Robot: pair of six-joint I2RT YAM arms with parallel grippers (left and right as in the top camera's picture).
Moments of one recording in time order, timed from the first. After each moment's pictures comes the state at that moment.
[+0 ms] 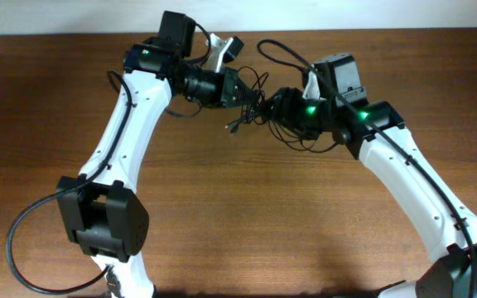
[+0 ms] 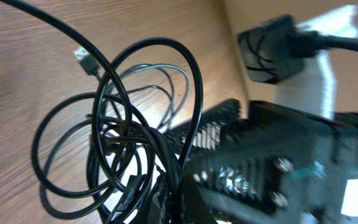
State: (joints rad) left arm -0.23 1.97 1.90 -1.07 0.97 -0.07; right arm 0.35 1.62 1.38 -0.60 -0.46 0.81
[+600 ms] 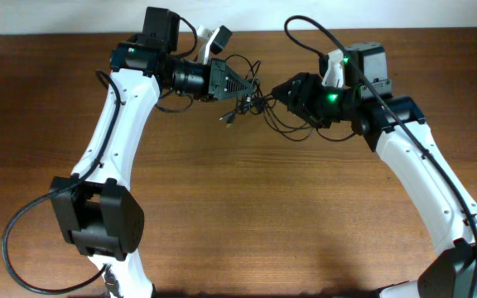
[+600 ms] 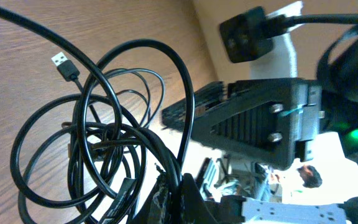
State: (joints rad) left arm -0.17 1.97 1.90 -1.02 1.10 -0.07; right arm 0.24 1.62 1.38 -0.51 -0.63 0.81
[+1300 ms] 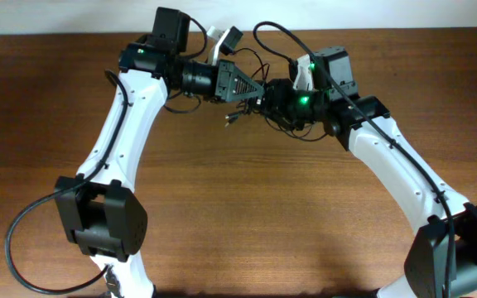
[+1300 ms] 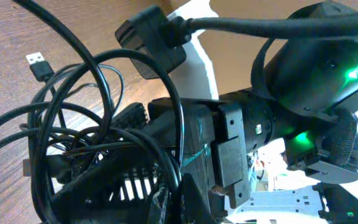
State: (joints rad) left arm -0.21 1.97 1.90 -1.01 1.17 -0.07; right arm 0.34 1.73 1.38 -0.39 -0.66 0.89
